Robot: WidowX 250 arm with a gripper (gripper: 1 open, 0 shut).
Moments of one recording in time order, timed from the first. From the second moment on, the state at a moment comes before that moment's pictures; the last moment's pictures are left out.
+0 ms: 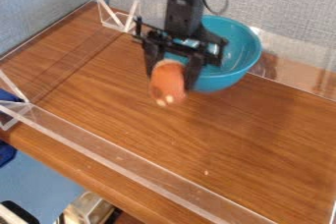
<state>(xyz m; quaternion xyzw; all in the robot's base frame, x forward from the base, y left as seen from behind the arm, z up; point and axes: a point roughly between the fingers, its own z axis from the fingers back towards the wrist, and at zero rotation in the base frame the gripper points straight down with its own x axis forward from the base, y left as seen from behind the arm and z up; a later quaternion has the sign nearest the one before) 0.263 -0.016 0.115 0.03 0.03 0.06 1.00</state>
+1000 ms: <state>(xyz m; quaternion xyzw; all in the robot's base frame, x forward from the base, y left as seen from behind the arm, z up) 0.247 -0.088 0.054 0.04 0.08 0.00 1.00</state>
